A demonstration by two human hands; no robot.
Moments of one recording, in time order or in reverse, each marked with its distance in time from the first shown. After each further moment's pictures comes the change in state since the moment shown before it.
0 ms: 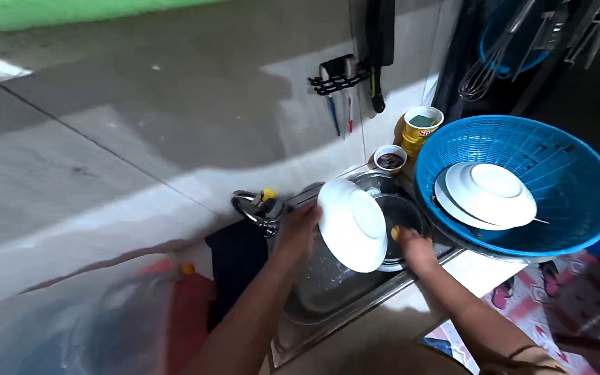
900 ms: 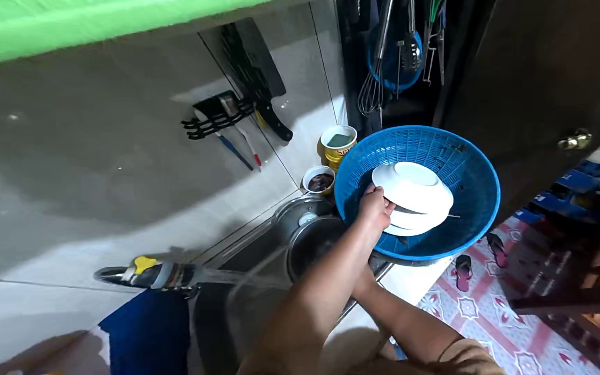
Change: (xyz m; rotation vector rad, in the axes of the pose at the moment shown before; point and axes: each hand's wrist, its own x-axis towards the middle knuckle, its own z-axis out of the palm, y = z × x) left_hand 0.071 -0.026 0.338 -0.570 -0.207 -0.419; right_hand -0.036 -0.037 -0.071 0.318 -0.196 -0.144
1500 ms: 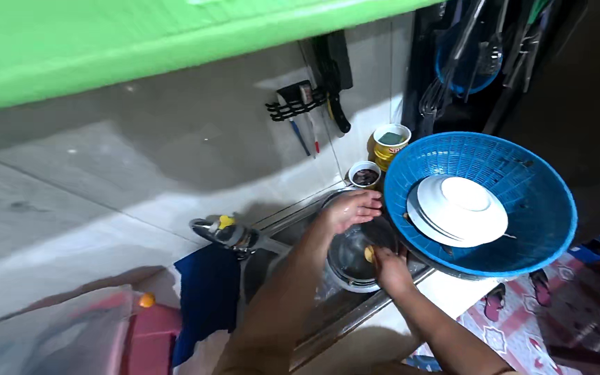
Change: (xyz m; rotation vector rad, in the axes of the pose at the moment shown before) left_hand -0.041 0.129 -0.146 0.649 -0.205 -0.006; right_hand 0.032 0.043 0.047 -0.127 0.196 0.058
